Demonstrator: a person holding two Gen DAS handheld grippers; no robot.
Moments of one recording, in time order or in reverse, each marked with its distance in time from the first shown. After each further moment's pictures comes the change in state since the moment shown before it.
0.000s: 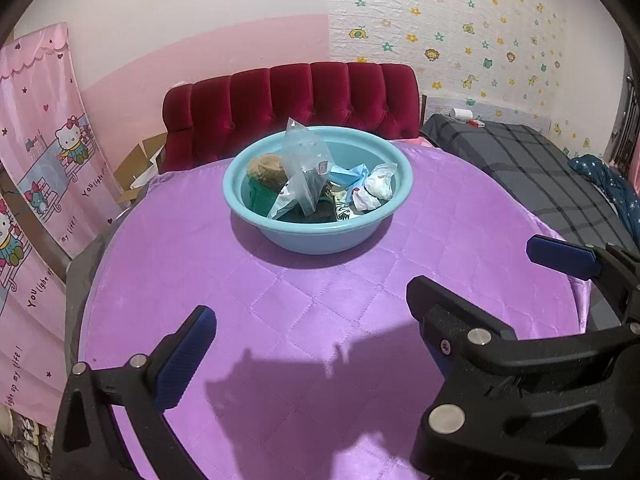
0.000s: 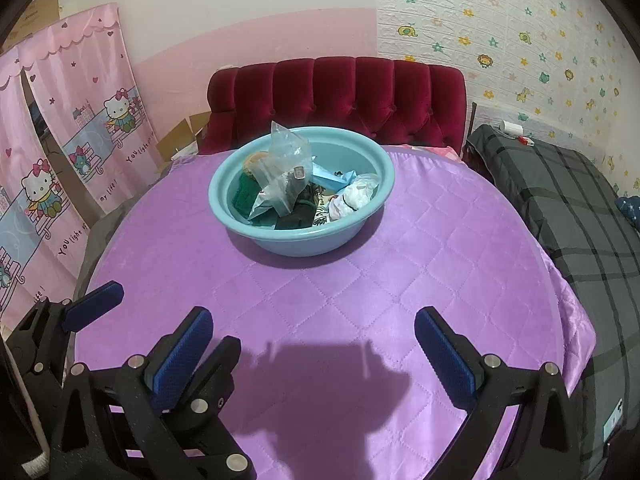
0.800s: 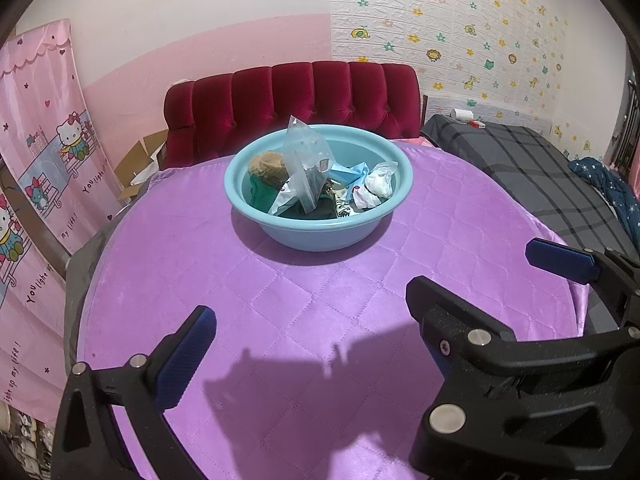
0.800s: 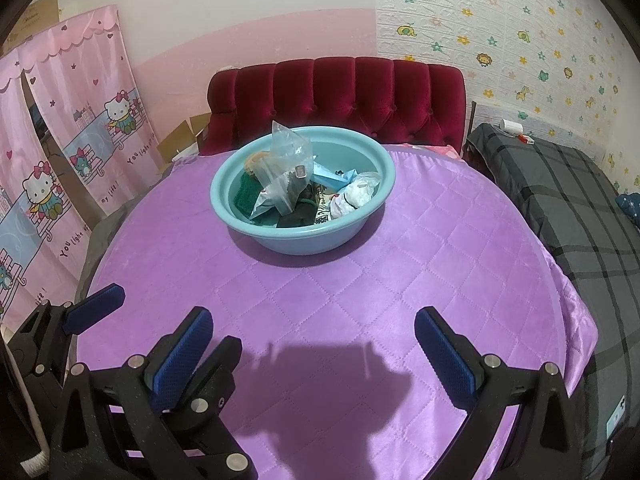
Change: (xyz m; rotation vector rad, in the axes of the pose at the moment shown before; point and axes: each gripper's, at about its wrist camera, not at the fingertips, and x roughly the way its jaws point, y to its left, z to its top) left arm 0.000 0.002 -0.002 -0.010 0.003 -0.004; right arm -0.002 0.001 -0.003 0.008 -0.005 0.004
